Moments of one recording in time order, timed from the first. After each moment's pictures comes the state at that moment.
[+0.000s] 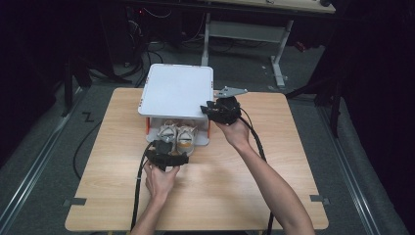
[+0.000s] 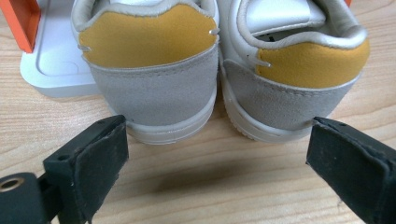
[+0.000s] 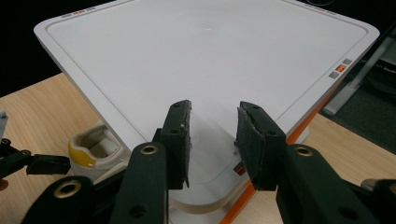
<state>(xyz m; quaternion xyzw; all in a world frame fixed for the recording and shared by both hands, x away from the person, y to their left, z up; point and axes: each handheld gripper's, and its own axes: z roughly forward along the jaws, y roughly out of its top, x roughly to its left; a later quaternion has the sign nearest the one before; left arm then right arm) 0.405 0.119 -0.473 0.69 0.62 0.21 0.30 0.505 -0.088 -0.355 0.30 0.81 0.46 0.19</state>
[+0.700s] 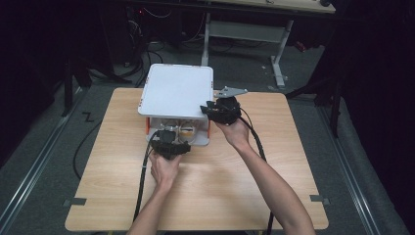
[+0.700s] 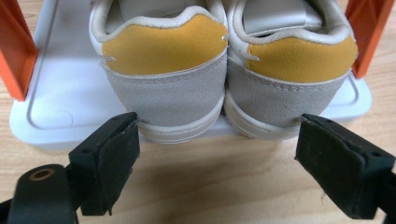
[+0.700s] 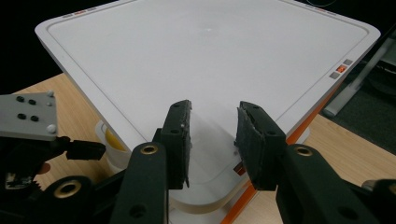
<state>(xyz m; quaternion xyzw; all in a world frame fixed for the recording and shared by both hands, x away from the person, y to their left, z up) 0.445 0.111 -0.471 0.68 0.63 0.23 0.30 0.506 -0.089 -0.355 0.30 0.81 0.46 0.19</state>
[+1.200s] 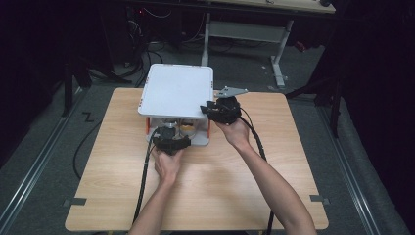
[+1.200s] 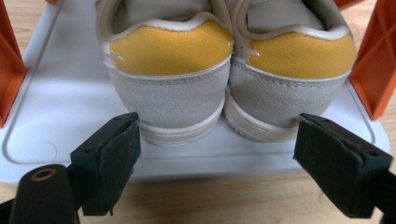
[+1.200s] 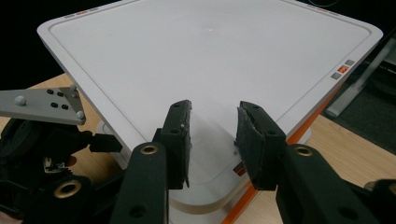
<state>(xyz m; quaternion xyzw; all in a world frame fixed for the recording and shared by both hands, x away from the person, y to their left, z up) 0.462 0.113 -0.482 0.65 0.64 0.24 0.33 0.507 -0.089 -0.356 0.30 0.81 0.47 0.18</state>
